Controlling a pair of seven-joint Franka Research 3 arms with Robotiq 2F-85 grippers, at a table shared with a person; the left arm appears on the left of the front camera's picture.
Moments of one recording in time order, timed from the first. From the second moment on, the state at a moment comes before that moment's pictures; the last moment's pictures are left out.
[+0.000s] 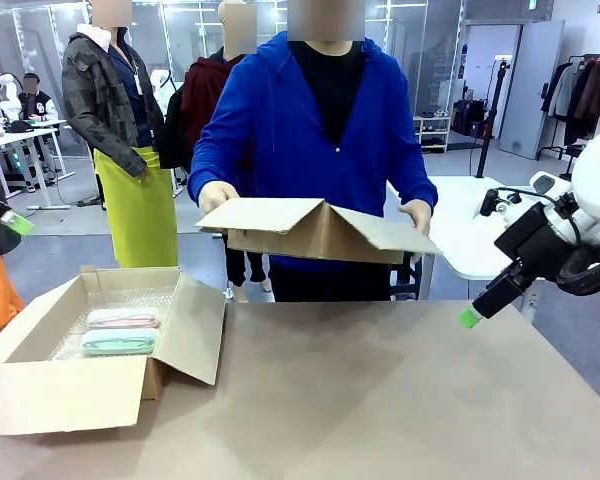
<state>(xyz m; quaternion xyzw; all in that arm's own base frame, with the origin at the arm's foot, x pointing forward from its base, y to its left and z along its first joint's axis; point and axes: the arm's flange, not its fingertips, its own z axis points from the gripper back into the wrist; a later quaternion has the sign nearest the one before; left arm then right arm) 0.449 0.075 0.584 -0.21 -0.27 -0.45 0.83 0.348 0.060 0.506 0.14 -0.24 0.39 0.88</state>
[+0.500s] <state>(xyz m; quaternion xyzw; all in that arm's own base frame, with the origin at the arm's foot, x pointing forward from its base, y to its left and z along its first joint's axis) 0.380 -0.038 0.549 -0.09 -0.26 -0.59 0.76 0.348 0.060 0.506 0.14 -0.24 0.39 0.88</state>
